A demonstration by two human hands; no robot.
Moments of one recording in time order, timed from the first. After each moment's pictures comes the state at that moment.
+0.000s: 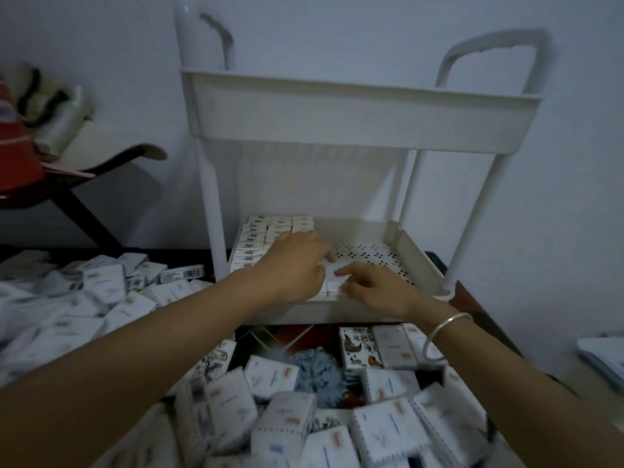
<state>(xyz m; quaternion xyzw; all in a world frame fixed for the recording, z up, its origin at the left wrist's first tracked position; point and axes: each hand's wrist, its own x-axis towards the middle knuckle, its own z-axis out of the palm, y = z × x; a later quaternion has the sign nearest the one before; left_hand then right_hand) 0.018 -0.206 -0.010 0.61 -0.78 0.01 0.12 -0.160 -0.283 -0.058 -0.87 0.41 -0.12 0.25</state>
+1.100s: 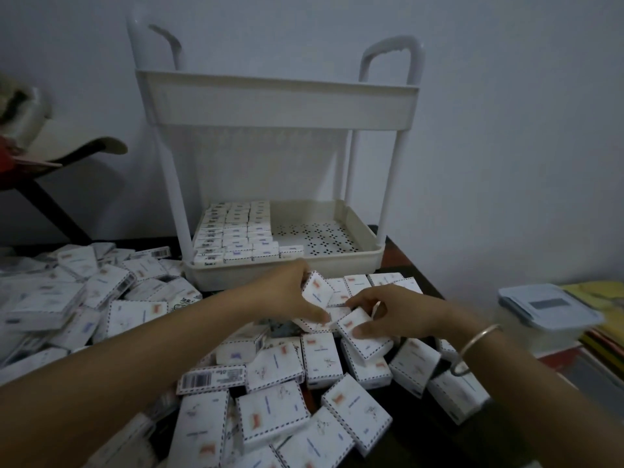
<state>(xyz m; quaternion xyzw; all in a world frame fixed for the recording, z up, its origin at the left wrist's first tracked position) -0.051 -0.129 -0.039 0.61 -0.73 -0.26 0.18 -0.277 -0.170 -0.051 -0.82 0.47 -0.03 0.31</state>
